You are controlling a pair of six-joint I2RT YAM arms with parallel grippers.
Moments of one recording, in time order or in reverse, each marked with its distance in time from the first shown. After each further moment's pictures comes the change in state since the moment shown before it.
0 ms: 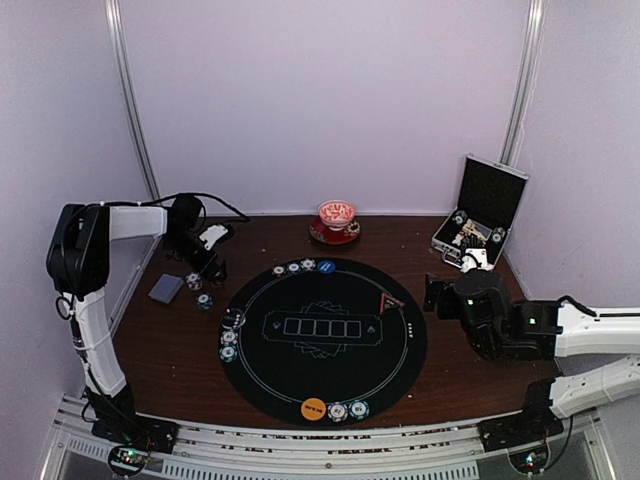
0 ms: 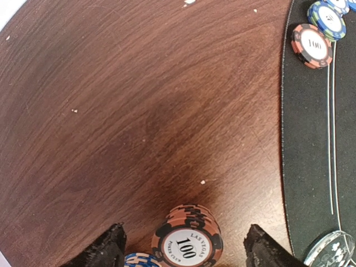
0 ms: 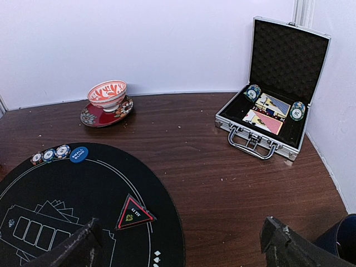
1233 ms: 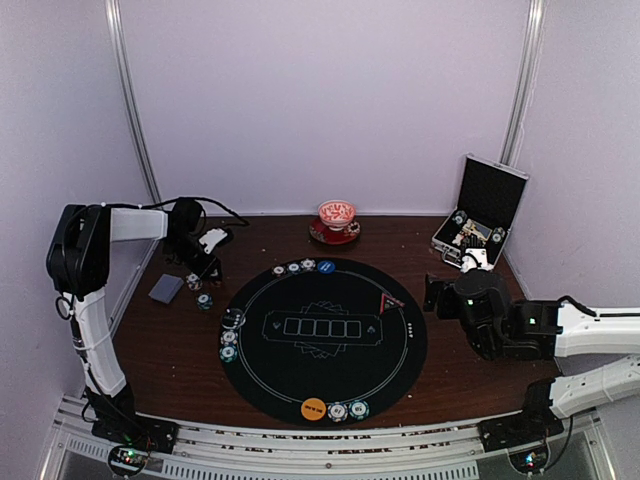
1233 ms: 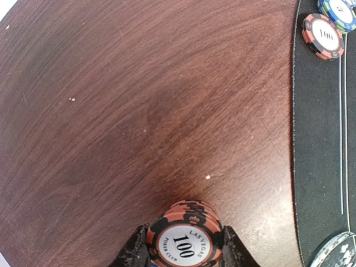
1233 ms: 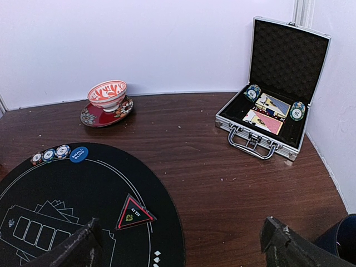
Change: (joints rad) left arm 0.000 0.000 -0.035 0.033 -0.027 -0.008; right arm 0.000 0.000 0.000 0.000 0.000 0.000
